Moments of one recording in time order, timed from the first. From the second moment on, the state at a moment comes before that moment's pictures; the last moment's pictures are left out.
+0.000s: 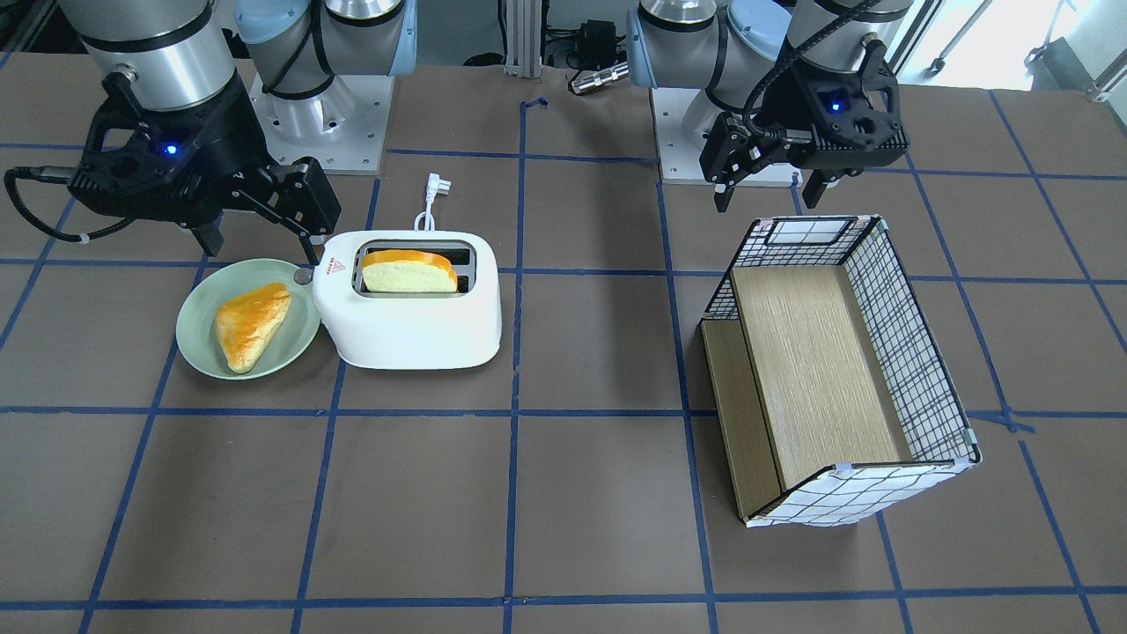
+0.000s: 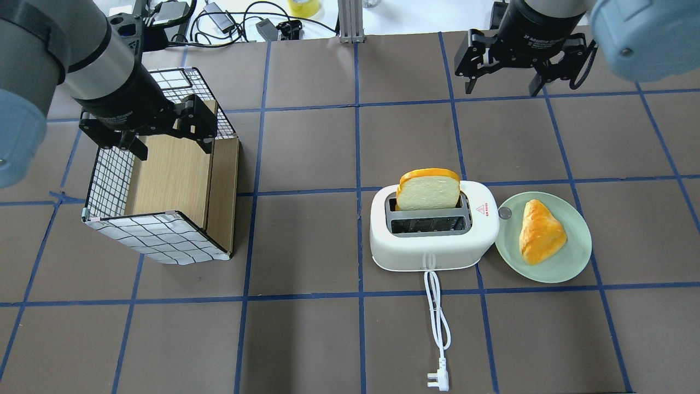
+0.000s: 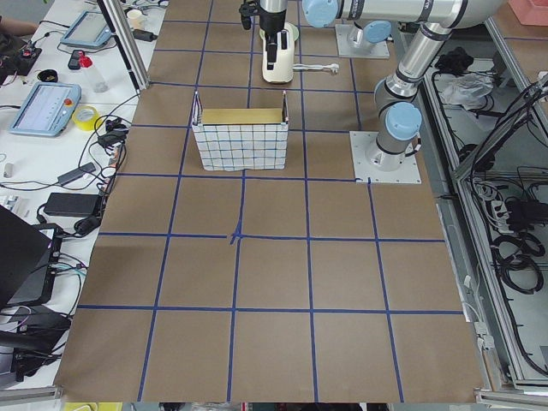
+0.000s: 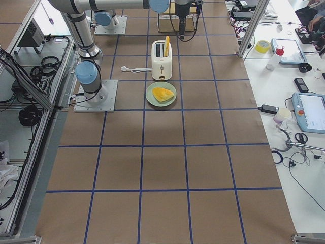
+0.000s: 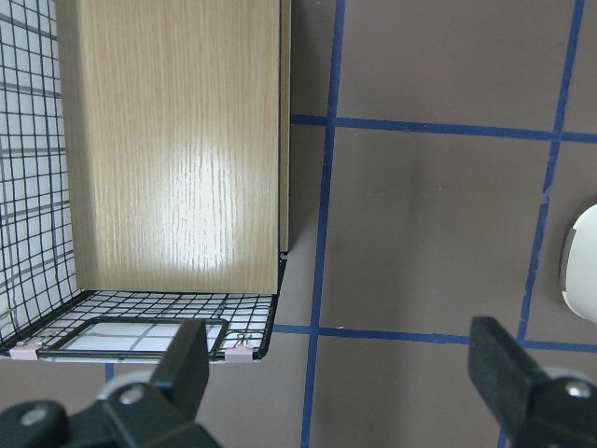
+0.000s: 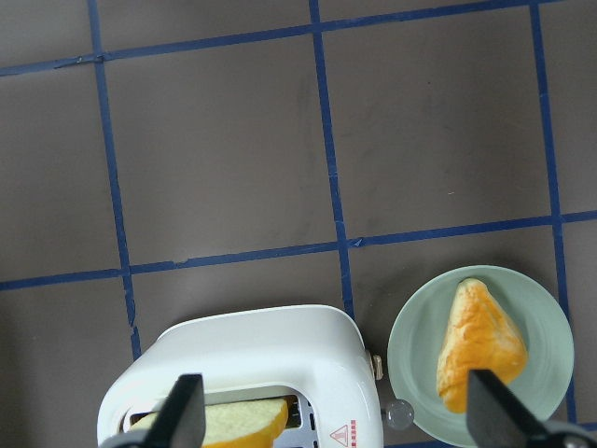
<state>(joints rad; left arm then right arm) -1.57 -1.46 -1.67 -1.52 1.59 -0.08 1.61 -1.52 1.50 -1.66 -1.56 0.12</state>
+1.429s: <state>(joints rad) -1.57 -1.46 -1.67 -1.52 1.59 -0.08 1.57 -1.52 1.49 -1.60 -1.53 0.03</state>
